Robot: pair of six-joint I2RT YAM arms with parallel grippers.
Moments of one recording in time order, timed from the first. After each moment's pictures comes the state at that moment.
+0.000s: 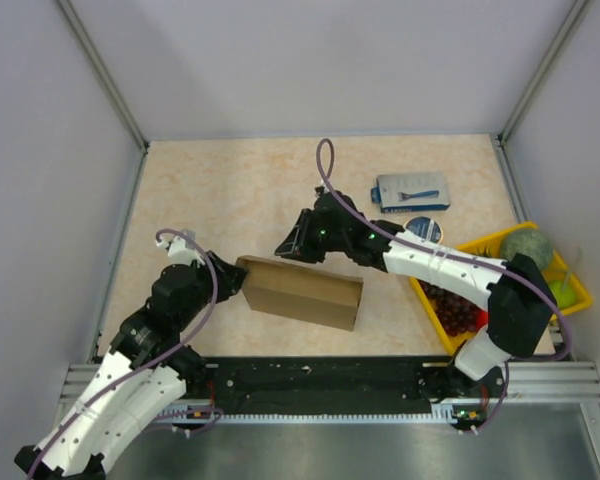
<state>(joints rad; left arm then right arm) -0.56 0.47 0.59 -0.53 -0.17 -0.83 0.90 1.57 1.22 -0.22 -0.14 1.12</state>
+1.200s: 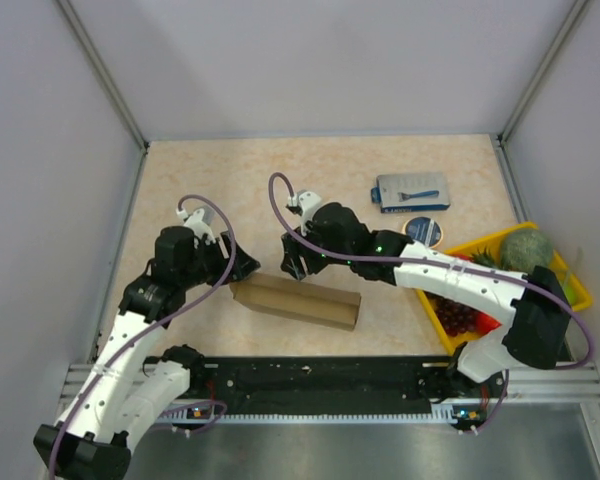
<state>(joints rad) -0.29 0.76 0.78 -0.61 0.28 -0.56 1.01 1.47 1.19 -0.27 -0.04 0.32</state>
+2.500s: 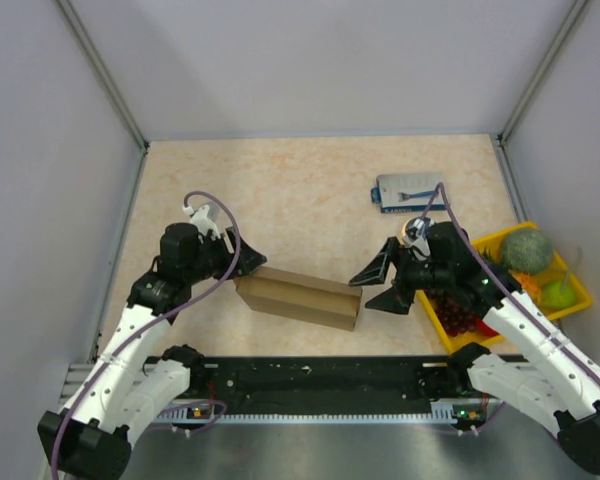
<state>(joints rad) -0.29 0.79 0.71 -0.47 0.35 -0.59 0.54 0.84 0.78 -0.64 -0.60 1.22</state>
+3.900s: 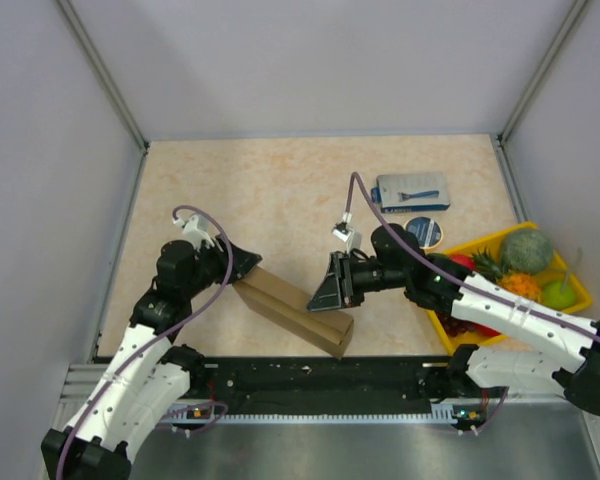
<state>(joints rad) -0.29 0.67 0.54 -0.26 0.30 -0.70 0.95 1.07 0.93 -0.30 -0.52 0.92</state>
